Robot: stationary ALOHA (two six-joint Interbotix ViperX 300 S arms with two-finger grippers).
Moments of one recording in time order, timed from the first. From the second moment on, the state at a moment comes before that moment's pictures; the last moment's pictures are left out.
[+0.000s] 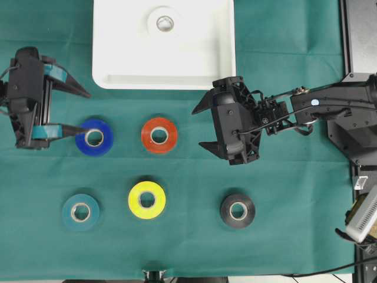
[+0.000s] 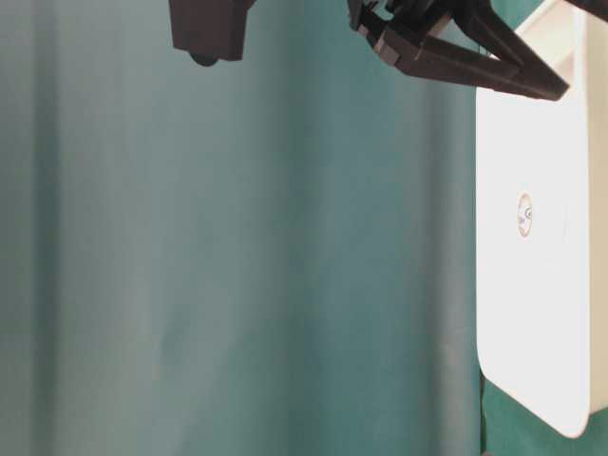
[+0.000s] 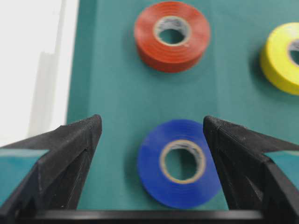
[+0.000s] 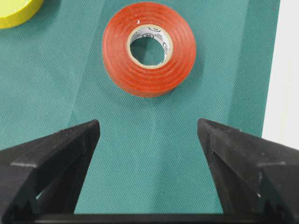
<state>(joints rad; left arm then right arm) -0.06 -0.37 1.08 -0.03 -0.15 -0.02 0.11 -0.14 0.84 -0.34 0.07 0.33</state>
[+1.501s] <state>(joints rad) -0.25 0.02 0.95 -0.03 -0.15 -0.02 0.11 -0.14 0.84 -0.34 0.07 0.33</state>
